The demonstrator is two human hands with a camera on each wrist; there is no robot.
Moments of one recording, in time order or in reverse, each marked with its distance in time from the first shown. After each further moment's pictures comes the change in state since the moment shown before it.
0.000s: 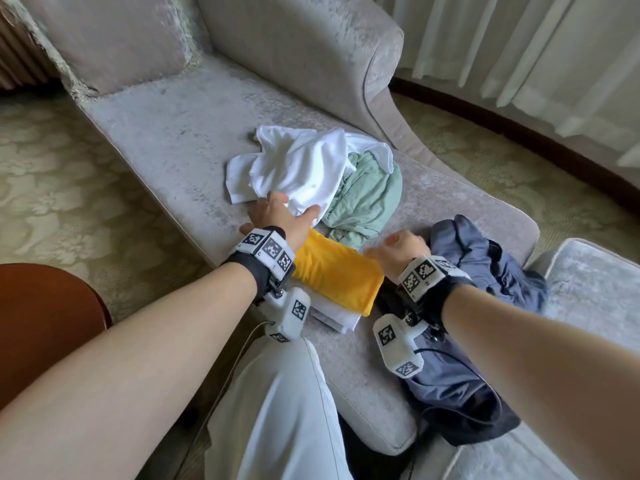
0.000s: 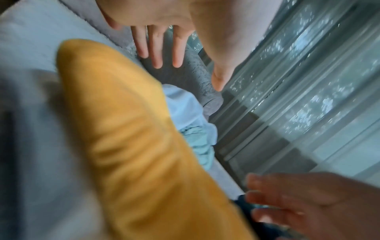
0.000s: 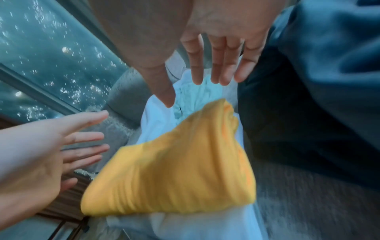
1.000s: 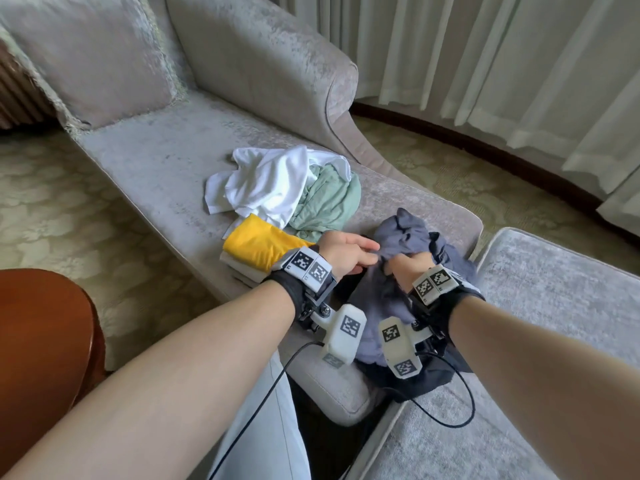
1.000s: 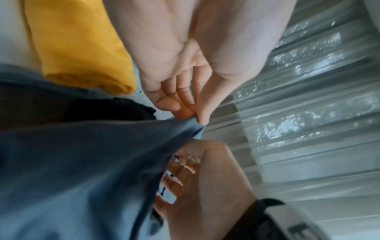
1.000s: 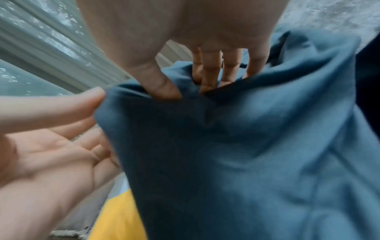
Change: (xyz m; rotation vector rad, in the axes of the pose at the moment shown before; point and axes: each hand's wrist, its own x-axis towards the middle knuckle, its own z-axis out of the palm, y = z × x) left_hand -0.140 0.078 0.069 -0.567 -0.601 0.062; right_hand -0.039 0.103 -0.059 0.340 0.065 0.120
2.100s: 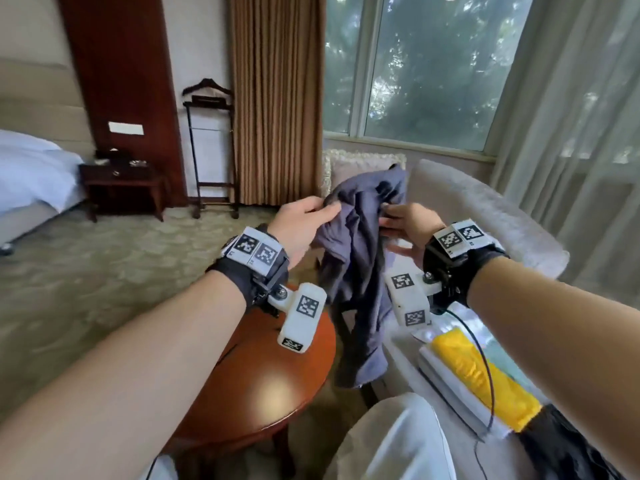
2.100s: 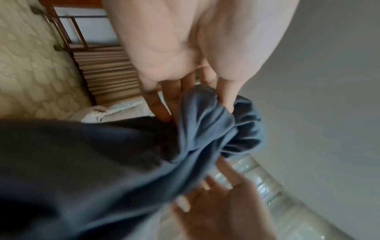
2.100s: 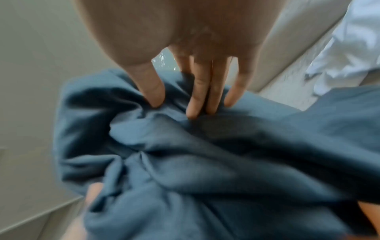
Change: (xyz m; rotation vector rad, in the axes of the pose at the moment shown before) left_hand -0.365 0.054 -0.339 -0.246 0.732 0.602; right_hand -0.383 -0.286 0.121 0.350 -0.732 -0.699
